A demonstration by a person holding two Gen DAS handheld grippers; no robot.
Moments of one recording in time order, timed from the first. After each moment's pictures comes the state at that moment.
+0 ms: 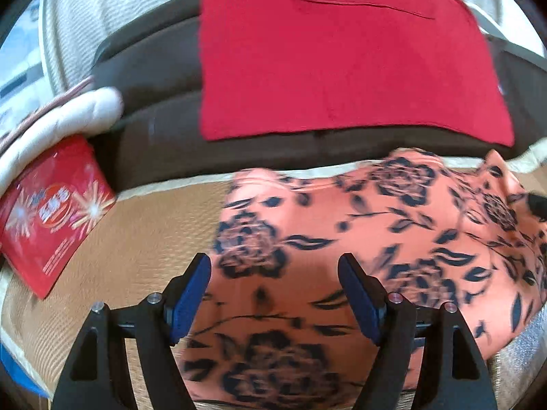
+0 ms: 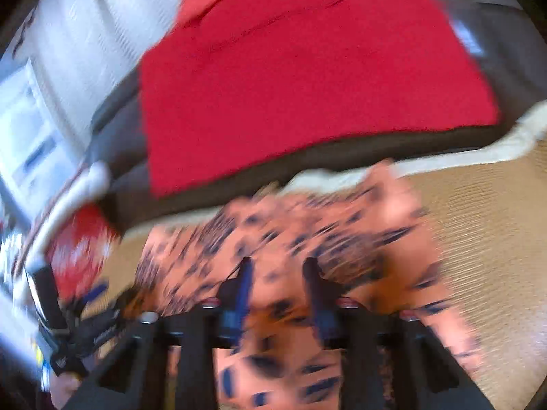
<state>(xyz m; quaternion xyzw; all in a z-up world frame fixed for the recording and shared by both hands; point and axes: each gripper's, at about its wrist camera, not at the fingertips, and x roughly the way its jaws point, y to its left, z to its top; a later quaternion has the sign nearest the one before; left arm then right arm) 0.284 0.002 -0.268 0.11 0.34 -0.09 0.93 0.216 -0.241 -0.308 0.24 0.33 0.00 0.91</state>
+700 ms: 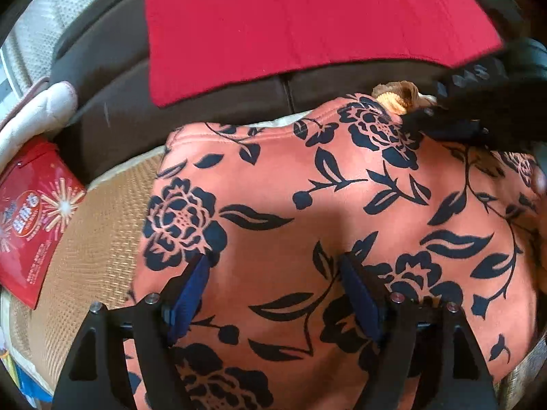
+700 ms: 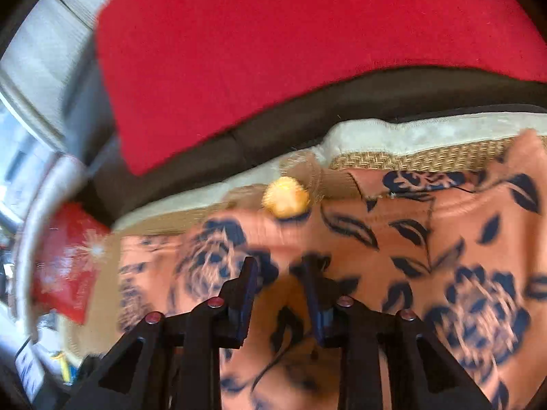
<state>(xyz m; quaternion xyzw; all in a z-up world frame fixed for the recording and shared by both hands) 0.322 -0.038 -0.313 0.16 0.42 -0.10 0.89 0.358 -0.232 -0.360 0.30 0.43 0.02 0.85</state>
